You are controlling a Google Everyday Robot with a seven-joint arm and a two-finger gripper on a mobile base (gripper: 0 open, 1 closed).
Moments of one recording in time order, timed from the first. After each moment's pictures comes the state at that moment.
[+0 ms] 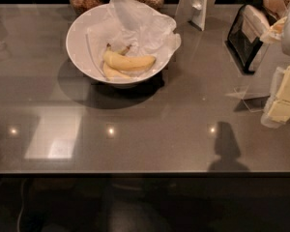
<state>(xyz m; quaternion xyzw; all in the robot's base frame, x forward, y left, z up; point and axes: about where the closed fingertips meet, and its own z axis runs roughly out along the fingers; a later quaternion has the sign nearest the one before) 0.438 -0.217 0.976 -0.60 0.78 -0.03 0.16</state>
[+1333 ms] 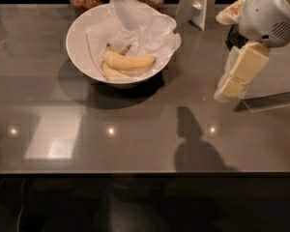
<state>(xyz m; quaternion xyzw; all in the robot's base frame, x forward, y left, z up) 0.485 -0.144 0.989 -0.64 0.72 0.03 0.27</state>
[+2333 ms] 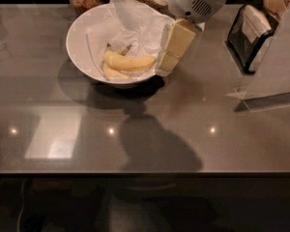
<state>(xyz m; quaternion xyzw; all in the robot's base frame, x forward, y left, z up) 0.549 -0.029 1.000 -0.69 0.65 0.05 0.30</state>
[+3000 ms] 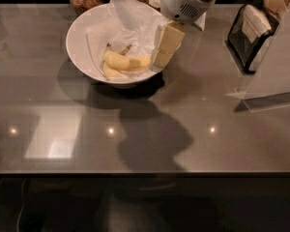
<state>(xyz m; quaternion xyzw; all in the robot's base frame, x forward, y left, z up) 0.591 -0.023 0.978 -0.70 0.65 0.05 0.30</state>
